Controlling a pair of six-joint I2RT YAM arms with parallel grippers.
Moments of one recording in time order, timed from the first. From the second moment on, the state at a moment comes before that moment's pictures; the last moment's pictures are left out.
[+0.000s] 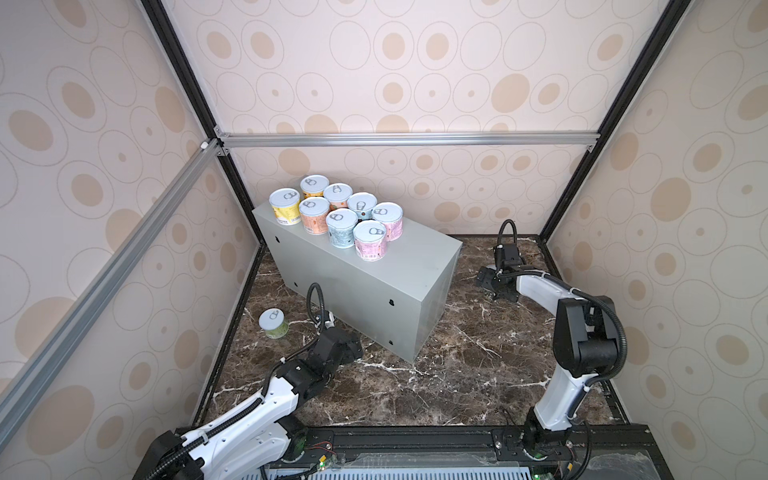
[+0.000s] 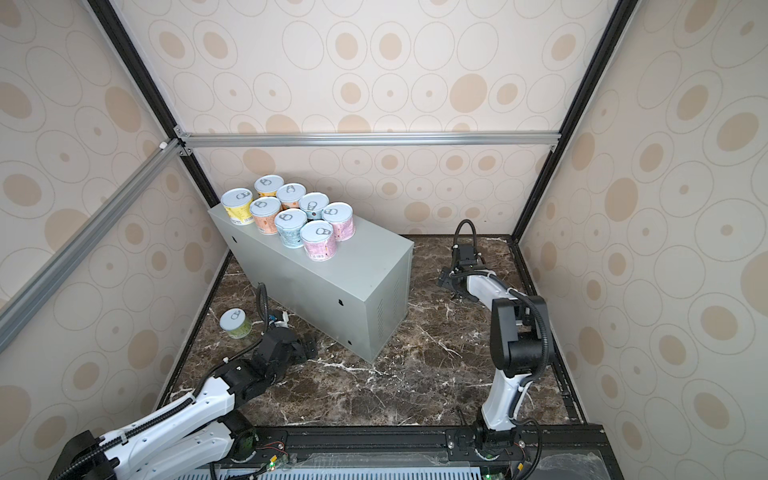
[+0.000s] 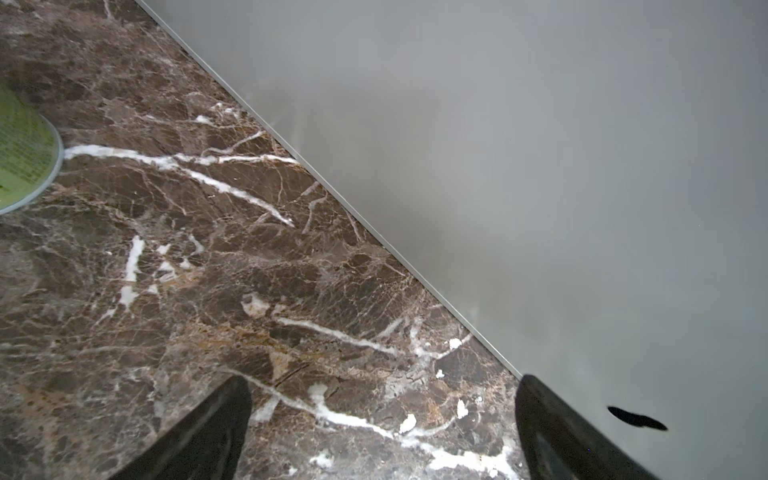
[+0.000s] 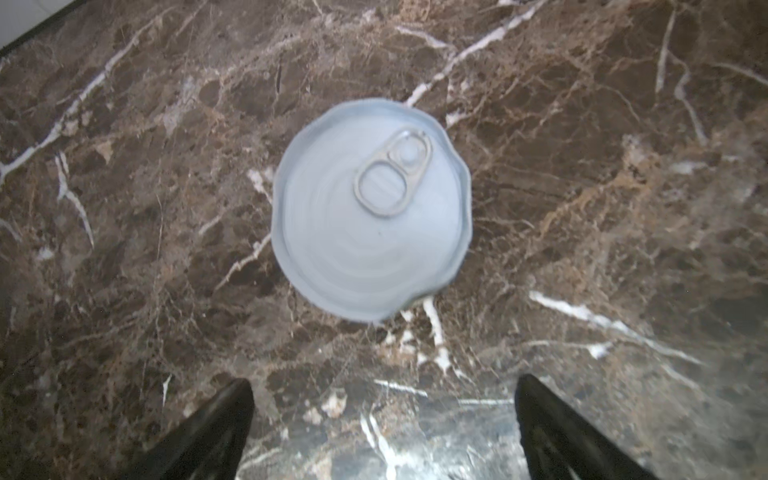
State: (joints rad) left arm -0.64 0.90 0.41 -0.29 -0.39 -0.74; right arm 0.08 1.87 1.31 -0.46 0.14 0.51
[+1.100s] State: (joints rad) left arm -0.56 0.89 0.41 -0.28 -0.34 -0.73; right arm 0.04 2.15 1.65 -0.69 0.11 0.44
